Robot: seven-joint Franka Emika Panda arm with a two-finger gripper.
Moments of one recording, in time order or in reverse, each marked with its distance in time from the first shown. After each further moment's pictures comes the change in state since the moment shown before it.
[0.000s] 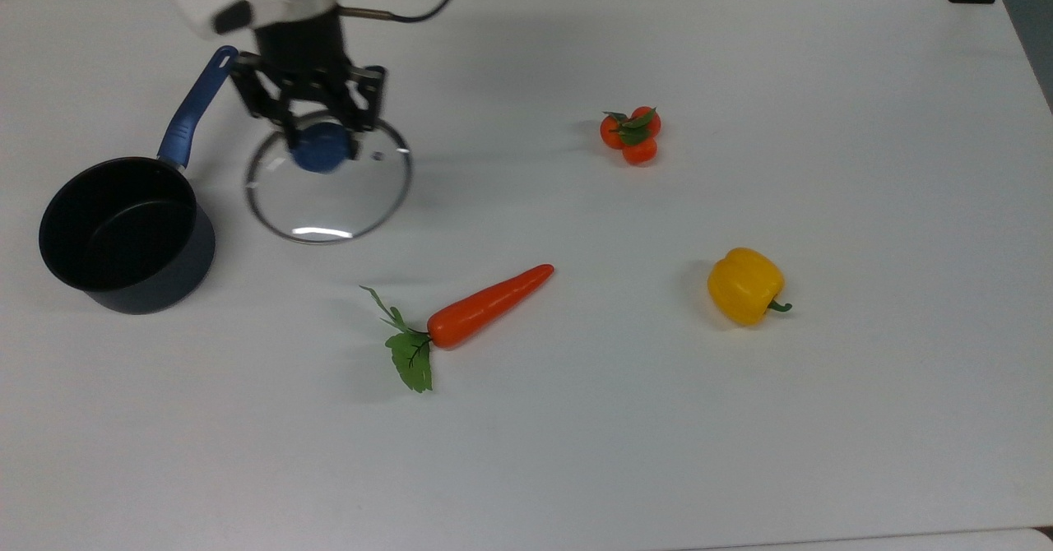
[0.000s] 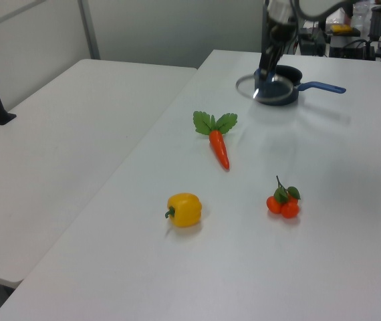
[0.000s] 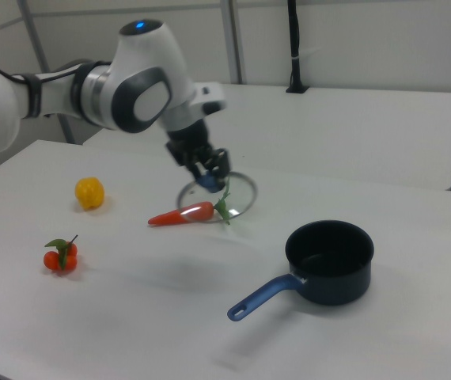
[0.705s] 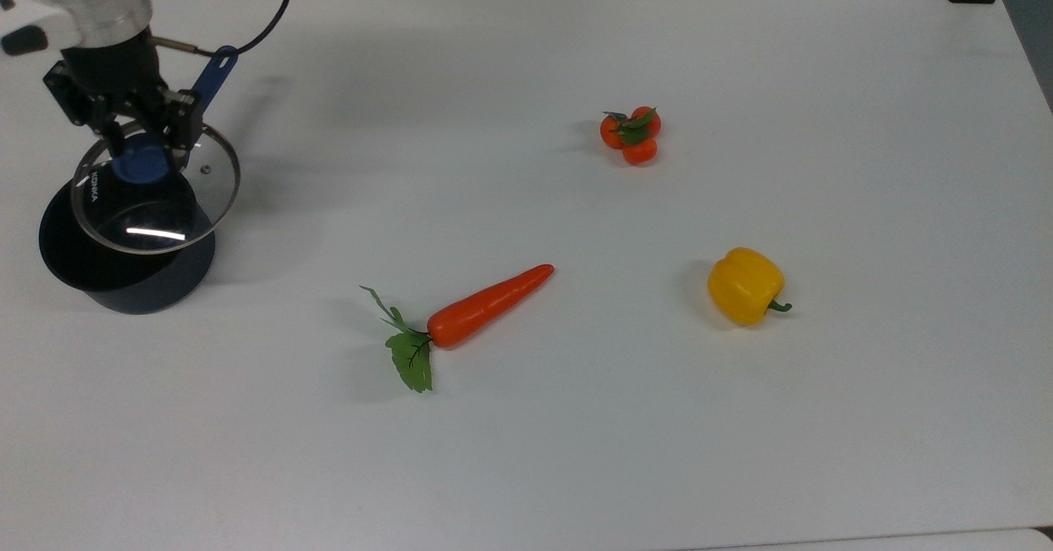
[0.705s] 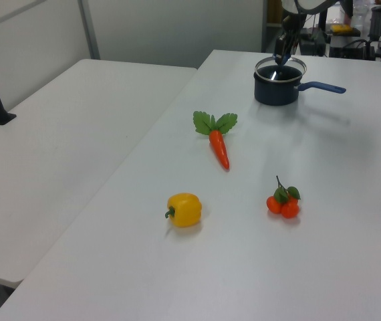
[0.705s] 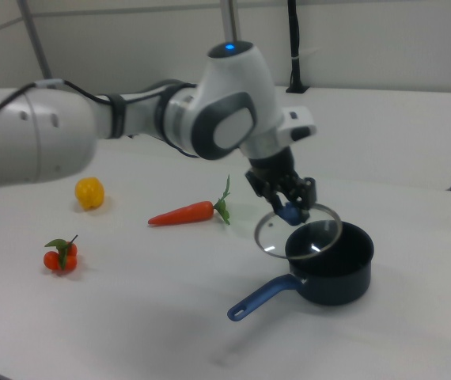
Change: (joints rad) arm -0.223 0.197 -0.002 0.189 -0.054 -0.010 -0.143
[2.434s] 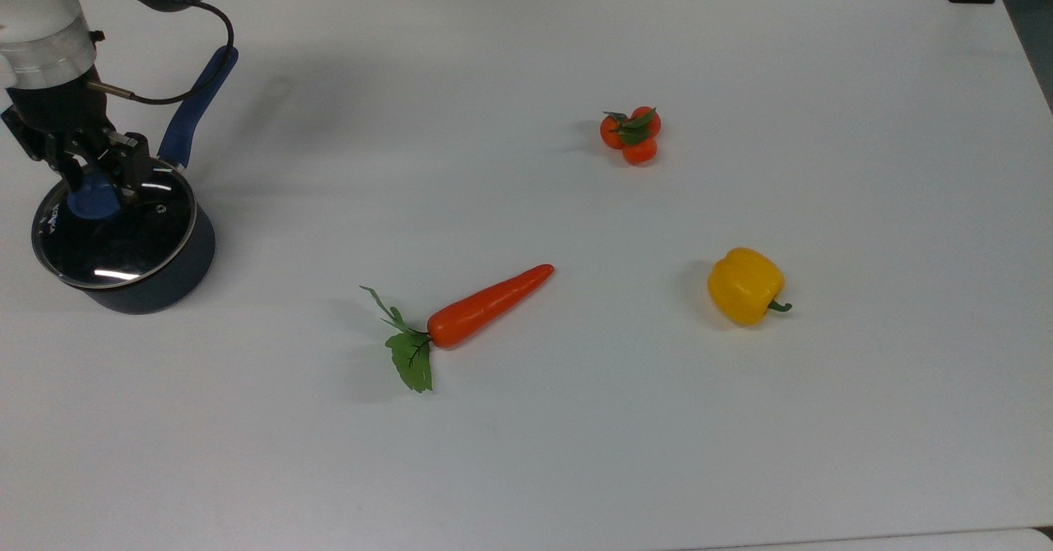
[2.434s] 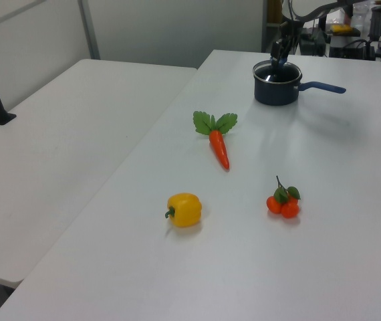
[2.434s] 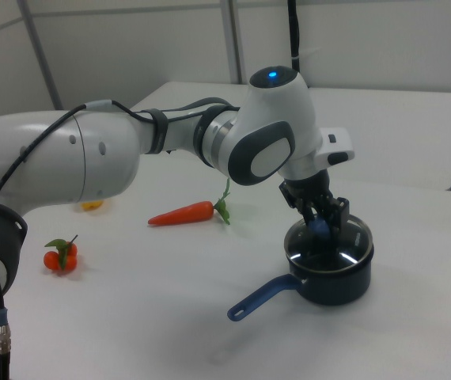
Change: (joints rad) arm -0.069 0.131 0.001 0.103 0.077 0.070 -0.001
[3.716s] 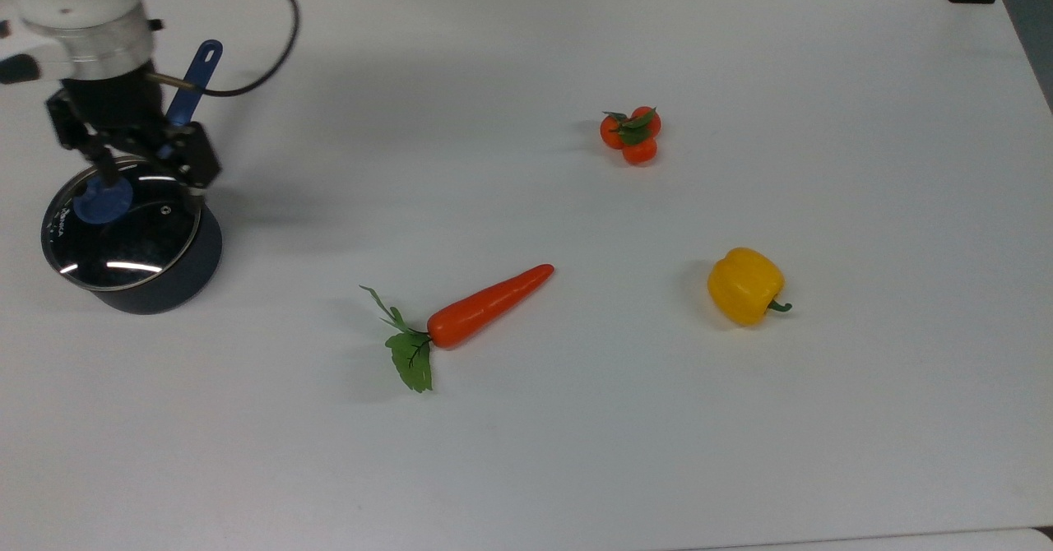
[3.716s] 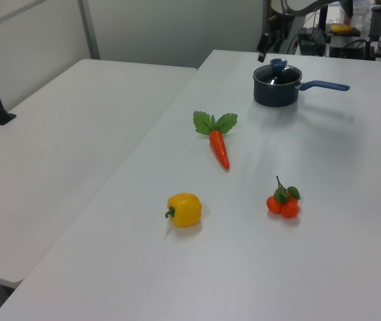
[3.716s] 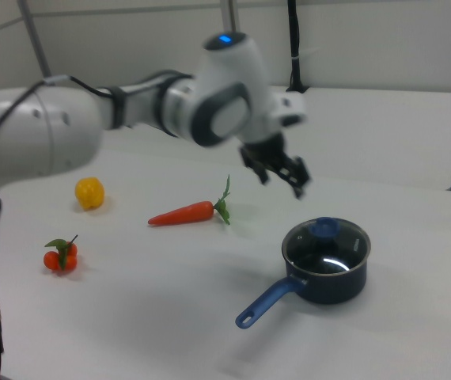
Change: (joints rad) arm 0.123 -0.073 0.016 -0.001 -0.043 -0.050 0.150
